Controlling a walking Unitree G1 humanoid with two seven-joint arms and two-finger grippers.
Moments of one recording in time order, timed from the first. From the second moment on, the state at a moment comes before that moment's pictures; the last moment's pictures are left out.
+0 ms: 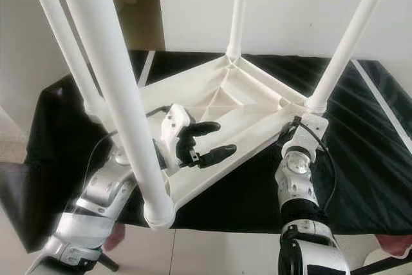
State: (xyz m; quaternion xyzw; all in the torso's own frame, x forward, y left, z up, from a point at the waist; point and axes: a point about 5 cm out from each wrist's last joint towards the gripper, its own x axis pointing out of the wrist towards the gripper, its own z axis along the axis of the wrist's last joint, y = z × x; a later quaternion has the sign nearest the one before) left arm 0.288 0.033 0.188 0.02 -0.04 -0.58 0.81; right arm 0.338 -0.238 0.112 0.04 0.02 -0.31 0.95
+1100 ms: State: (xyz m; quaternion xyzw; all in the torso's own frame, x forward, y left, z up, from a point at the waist) left arm 0.273 0.027 0.188 0.01 -0.03 -0.60 0.80; right arm 0.352 -0.238 0.110 -0.02 0.04 -0.08 1.00
